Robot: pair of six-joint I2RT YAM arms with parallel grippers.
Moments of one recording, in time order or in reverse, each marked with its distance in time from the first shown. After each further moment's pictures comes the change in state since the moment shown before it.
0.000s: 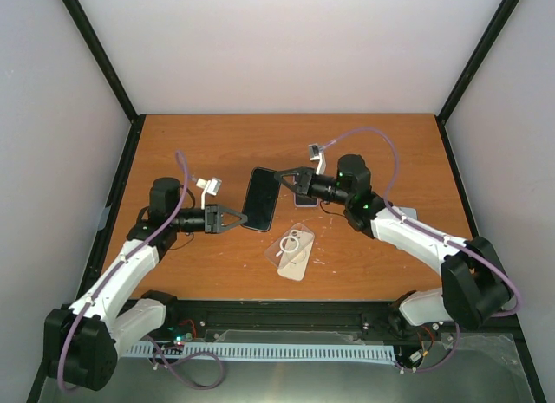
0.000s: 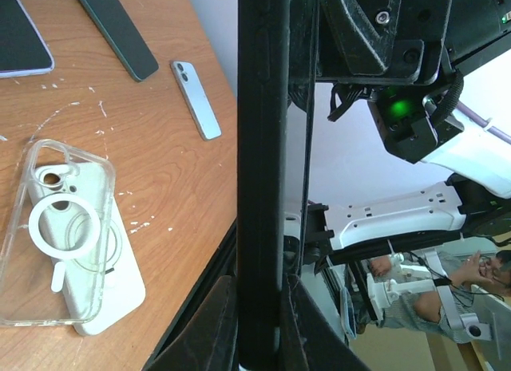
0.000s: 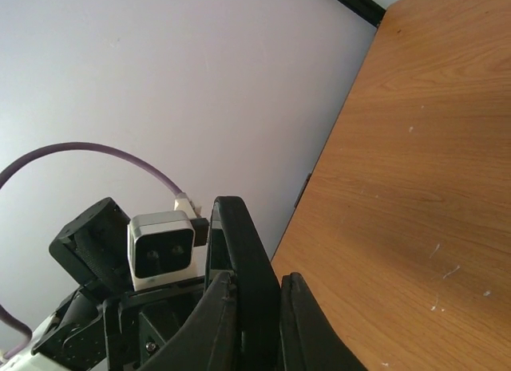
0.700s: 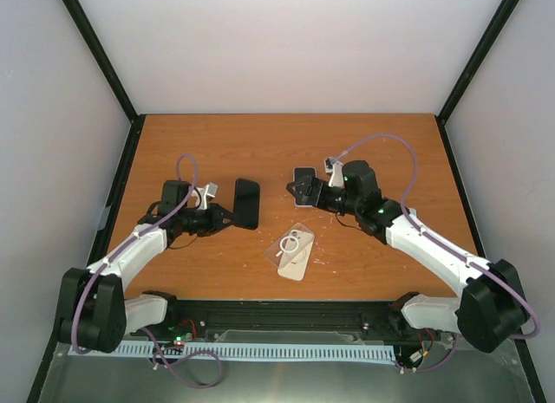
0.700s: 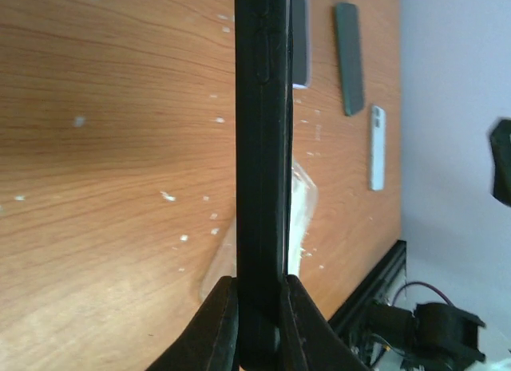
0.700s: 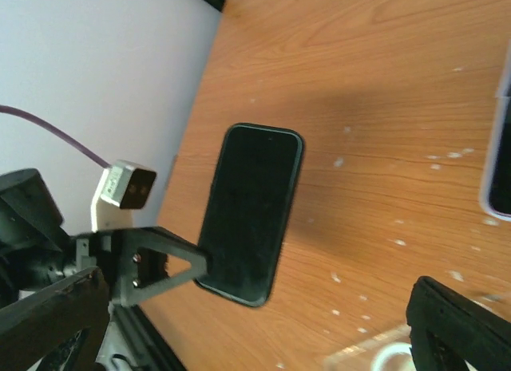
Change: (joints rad) left arm 0.033 0.202 0.002 -0.129 -0.346 0.035; right arm -0.027 -0.122 -0.010 -0.433 0.192 -0.177
